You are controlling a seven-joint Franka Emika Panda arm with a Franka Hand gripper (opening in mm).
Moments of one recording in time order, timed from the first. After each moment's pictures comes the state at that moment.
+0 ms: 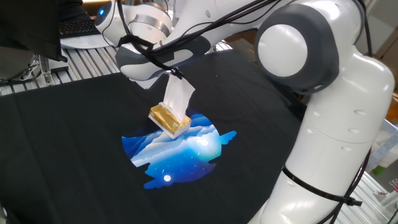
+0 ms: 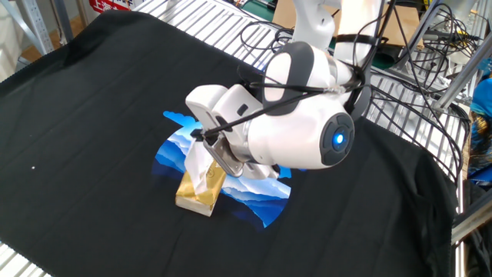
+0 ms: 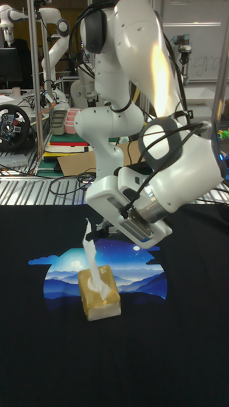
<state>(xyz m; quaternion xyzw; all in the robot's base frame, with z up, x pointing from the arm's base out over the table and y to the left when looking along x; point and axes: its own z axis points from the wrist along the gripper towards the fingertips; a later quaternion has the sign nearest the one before) 0.540 -0.006 0.251 0.01 -0.91 0.41 0.06</state>
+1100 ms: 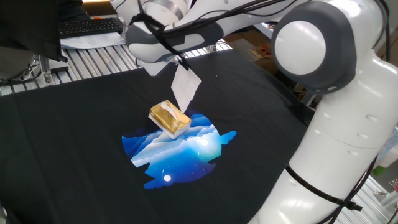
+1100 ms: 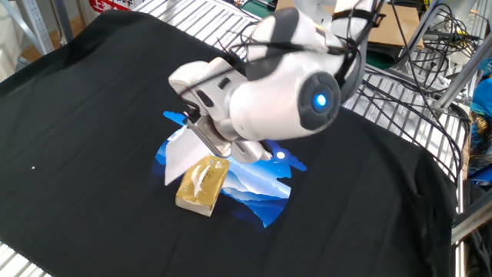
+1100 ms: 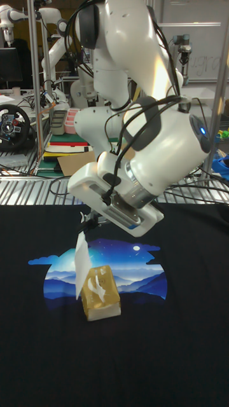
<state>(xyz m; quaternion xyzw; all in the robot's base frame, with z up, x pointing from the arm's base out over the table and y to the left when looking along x) 0.541 -0.025 0.284 0.01 -0.93 0.36 0.07</state>
